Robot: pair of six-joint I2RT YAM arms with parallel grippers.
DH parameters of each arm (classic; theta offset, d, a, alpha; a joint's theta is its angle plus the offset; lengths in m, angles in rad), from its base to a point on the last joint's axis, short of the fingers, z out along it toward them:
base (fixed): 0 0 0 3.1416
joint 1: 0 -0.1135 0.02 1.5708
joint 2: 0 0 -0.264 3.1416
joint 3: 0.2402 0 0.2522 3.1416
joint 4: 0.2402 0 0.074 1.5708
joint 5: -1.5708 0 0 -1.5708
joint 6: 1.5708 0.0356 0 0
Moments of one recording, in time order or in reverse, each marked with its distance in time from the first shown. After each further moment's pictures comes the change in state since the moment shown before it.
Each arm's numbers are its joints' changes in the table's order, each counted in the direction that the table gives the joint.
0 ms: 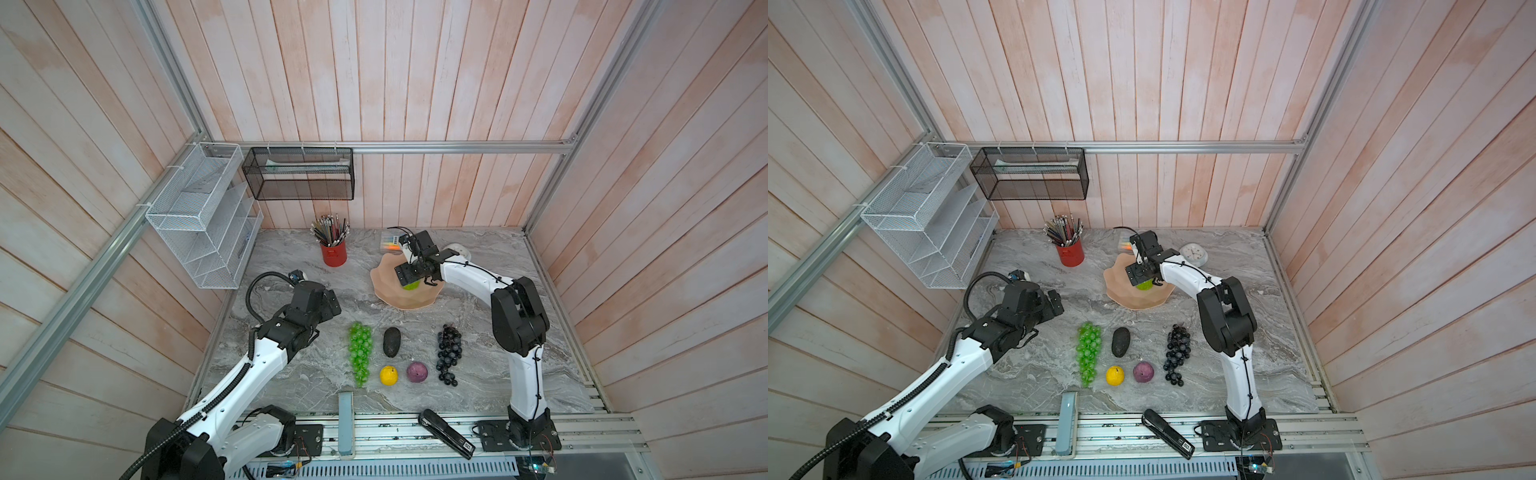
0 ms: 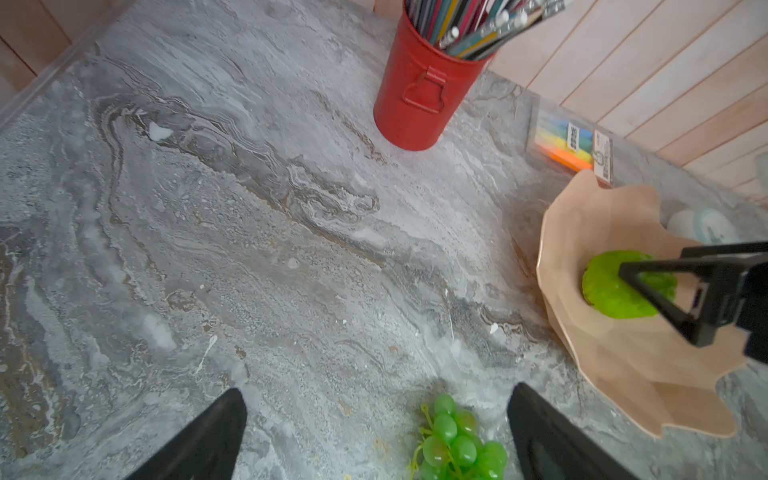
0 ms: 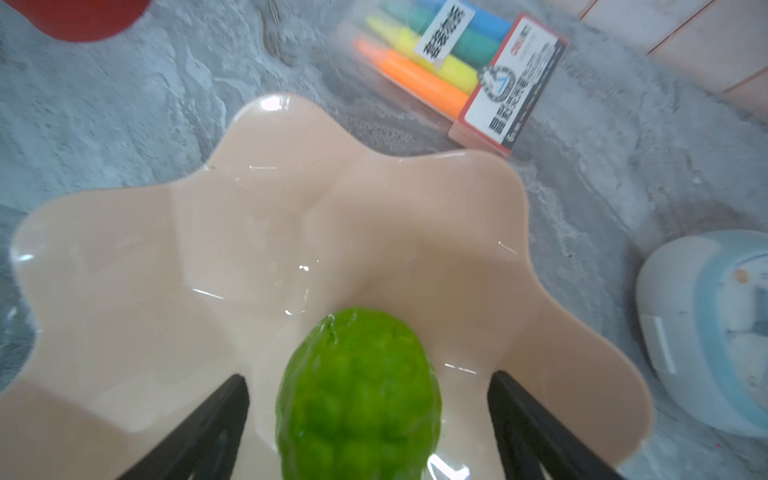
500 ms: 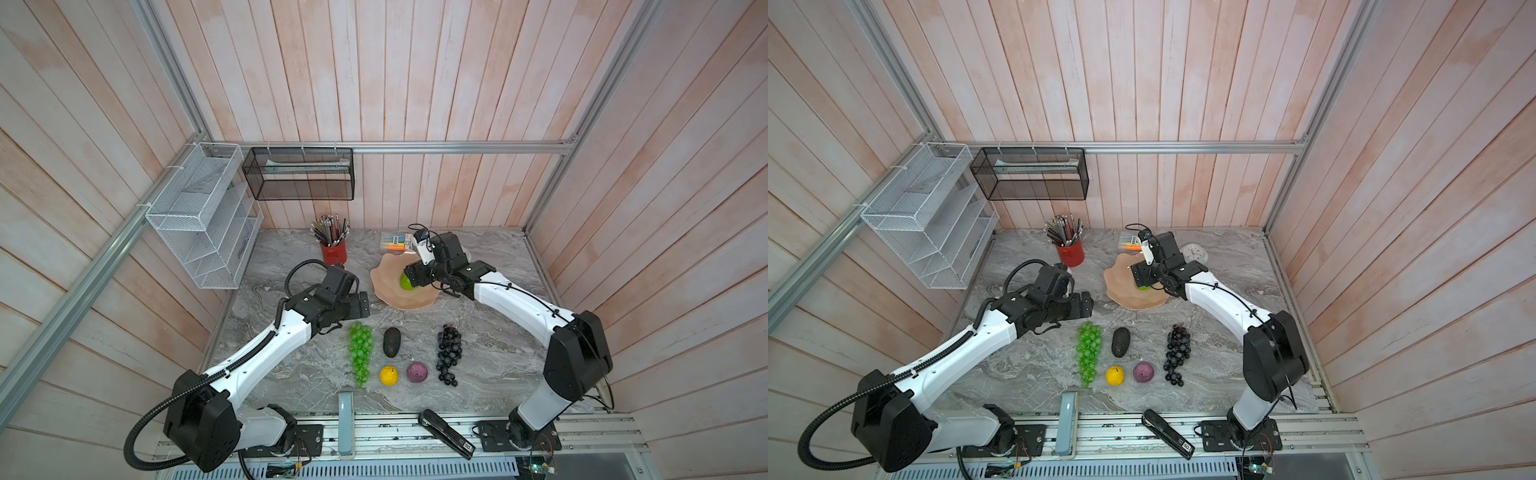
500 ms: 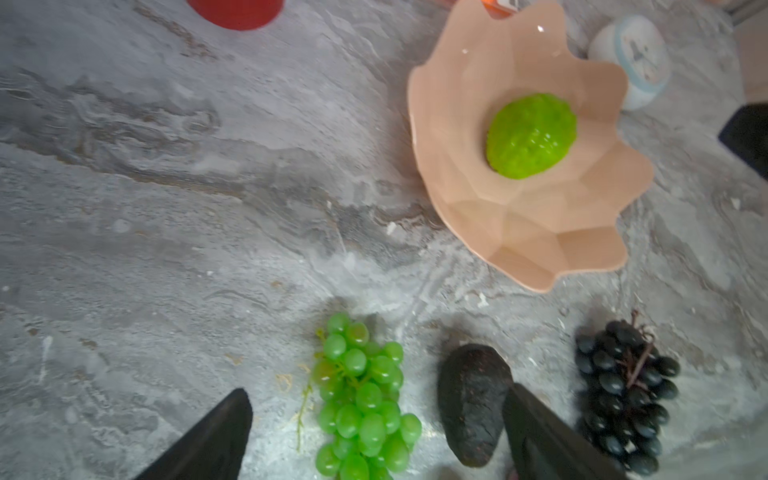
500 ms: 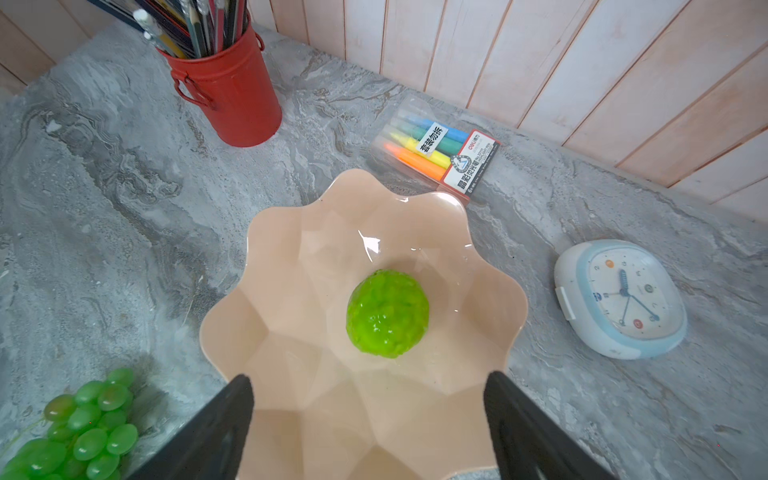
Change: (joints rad) left arm 0.198 0.251 0.274 0.184 -0.190 0.049; right arm -0.021 -0.439 -0.367 -0.154 0.054 0.047
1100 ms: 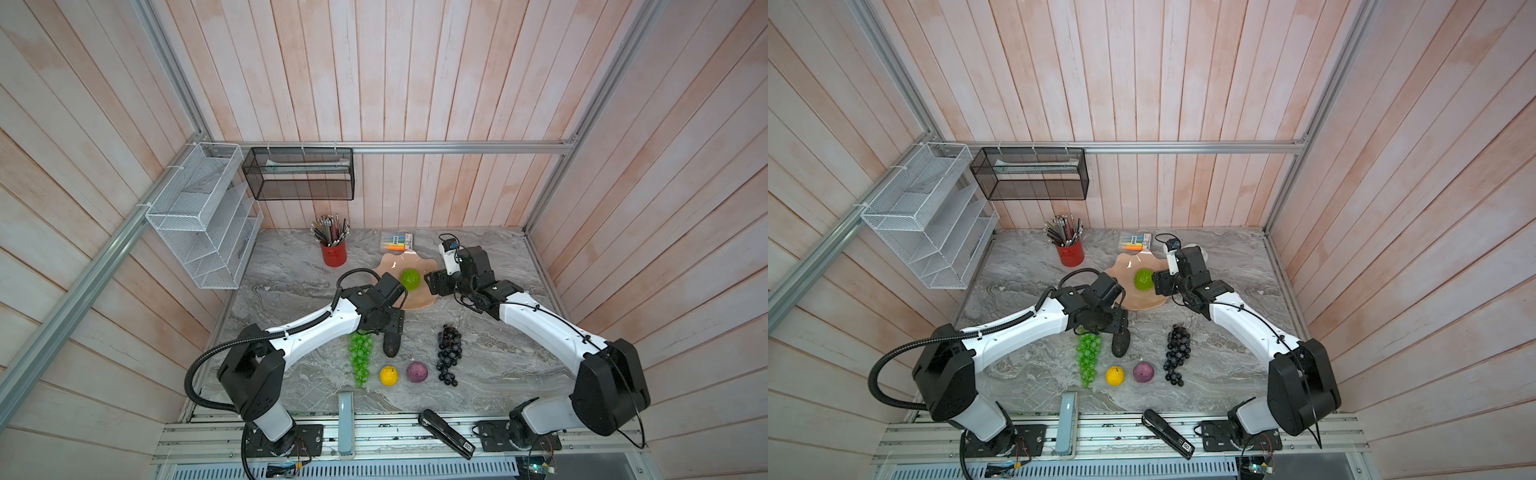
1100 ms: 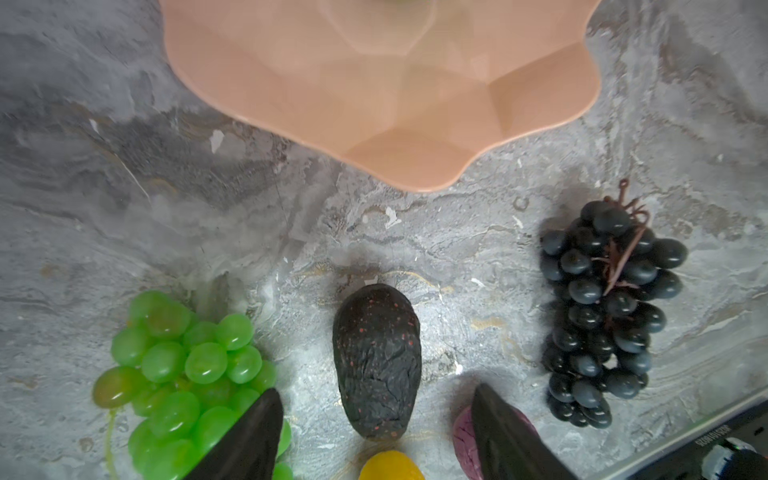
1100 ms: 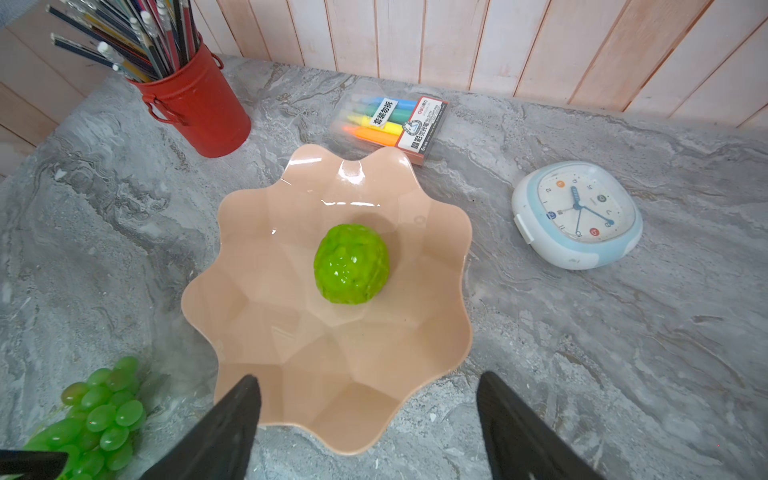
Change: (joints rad) left arm 0.206 0.329 0.176 0.055 -0.073 -0.016; right arm 0.100 -0.196 -0.262 -0.109 0.042 0.108
